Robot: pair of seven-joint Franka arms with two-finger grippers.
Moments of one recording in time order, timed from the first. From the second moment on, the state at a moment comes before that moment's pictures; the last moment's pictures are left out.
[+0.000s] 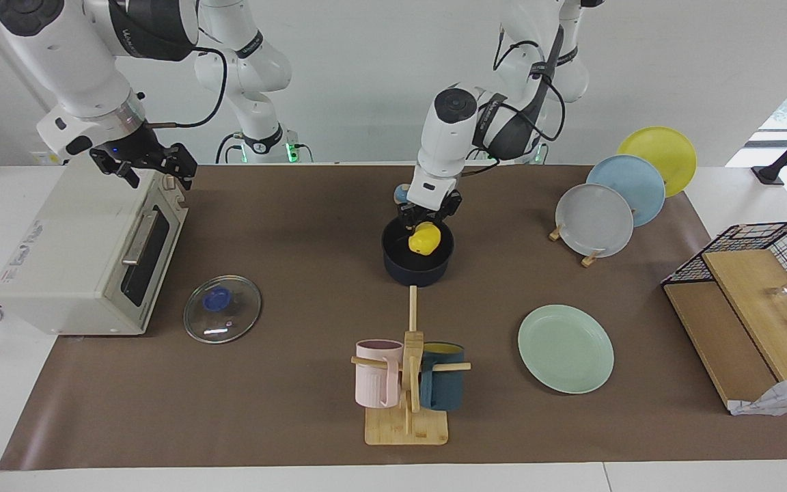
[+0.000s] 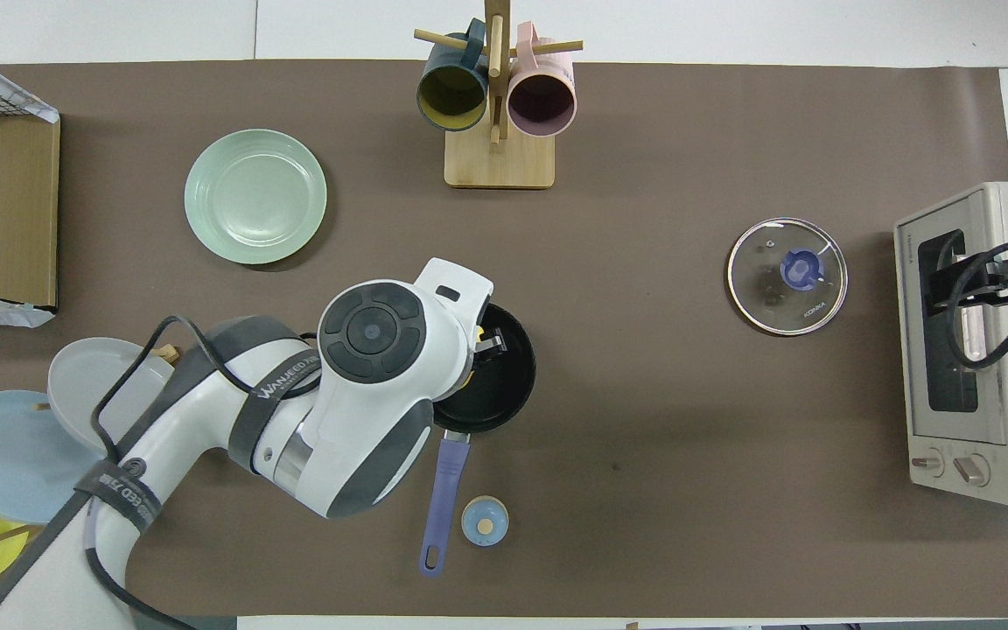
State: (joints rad) left arm -0.66 0.11 -0.03 -1.94 -0.09 2.07 -0.90; right arm -0.02 -0.01 -0.03 -1.63 -0.04 1.48 0.00
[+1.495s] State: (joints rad) left arm -0.18 0.36 -0.02 -1.65 -0.08 1.98 -0.26; right arm -0.02 -0.01 -0.03 -1.63 -0.04 1.48 0.00
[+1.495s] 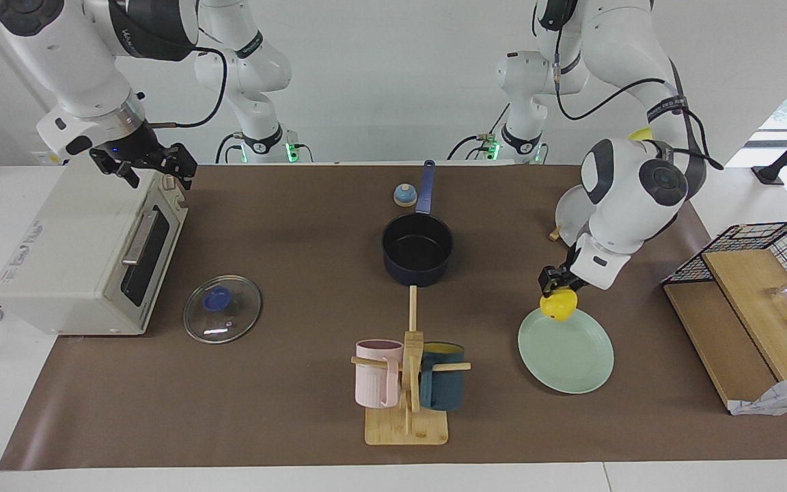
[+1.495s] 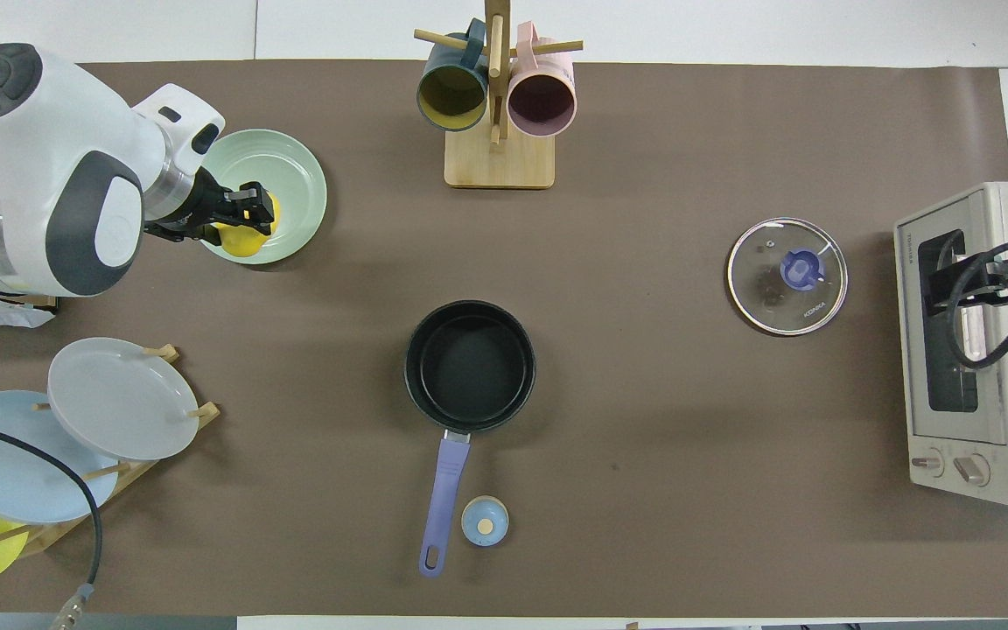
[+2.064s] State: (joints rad) left arm -0.17 0.46 -0.02 -1.63 -0.05 2.09 -0.26; right arm -0.02 -0.01 -0.03 -1.63 -0.04 1.48 0.00
